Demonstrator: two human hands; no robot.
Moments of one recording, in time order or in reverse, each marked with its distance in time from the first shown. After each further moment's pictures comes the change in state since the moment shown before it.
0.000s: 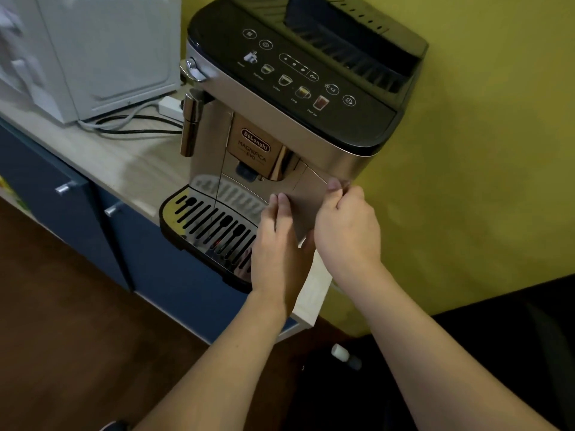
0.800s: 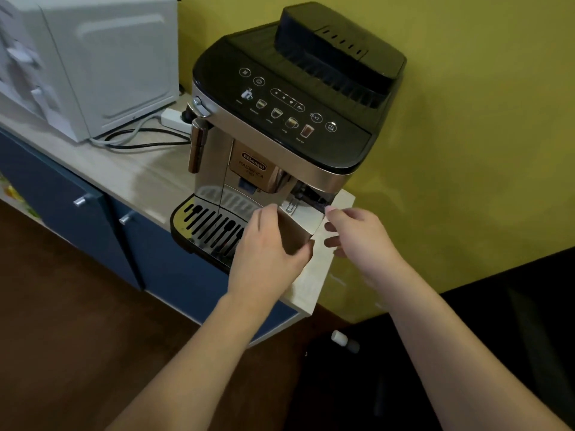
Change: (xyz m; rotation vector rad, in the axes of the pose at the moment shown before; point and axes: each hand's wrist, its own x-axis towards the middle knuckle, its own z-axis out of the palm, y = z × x) left_hand -0.006 0.024 -0.067 0.082 -0.137 0.014; right_hand -0.012 -0.005 -0.049 0.285 -0.337 0.265
